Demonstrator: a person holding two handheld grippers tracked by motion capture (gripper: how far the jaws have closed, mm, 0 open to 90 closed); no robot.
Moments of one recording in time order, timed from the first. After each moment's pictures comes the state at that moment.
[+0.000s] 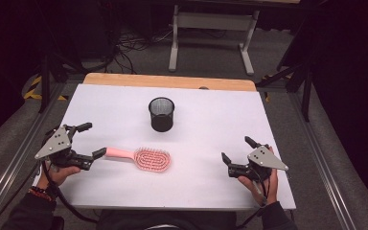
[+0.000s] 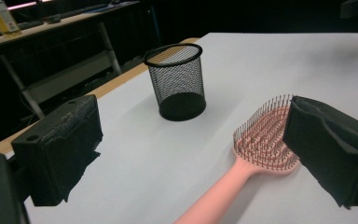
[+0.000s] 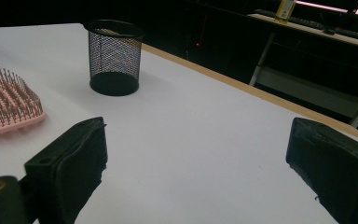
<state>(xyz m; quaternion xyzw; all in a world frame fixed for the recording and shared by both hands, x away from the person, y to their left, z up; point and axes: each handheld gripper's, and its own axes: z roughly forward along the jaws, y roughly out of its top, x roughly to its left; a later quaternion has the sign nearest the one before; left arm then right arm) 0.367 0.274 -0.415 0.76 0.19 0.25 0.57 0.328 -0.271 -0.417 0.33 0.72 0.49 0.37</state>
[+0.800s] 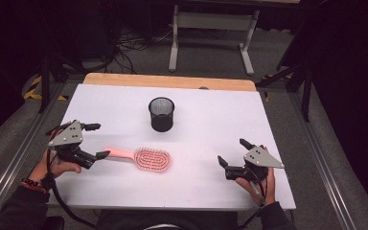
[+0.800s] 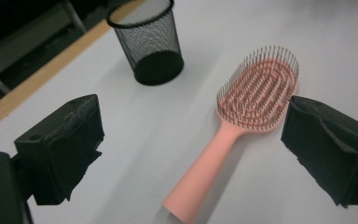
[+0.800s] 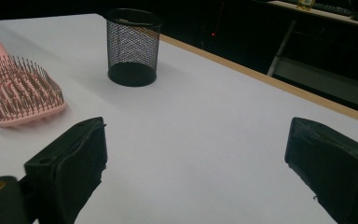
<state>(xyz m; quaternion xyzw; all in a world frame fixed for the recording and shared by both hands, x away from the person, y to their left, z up) 0.387 0.259 -0.395 0.86 0.14 0.19 0.45 0.329 -0.266 -0.420 0.33 0.74 0.48 0.34</state>
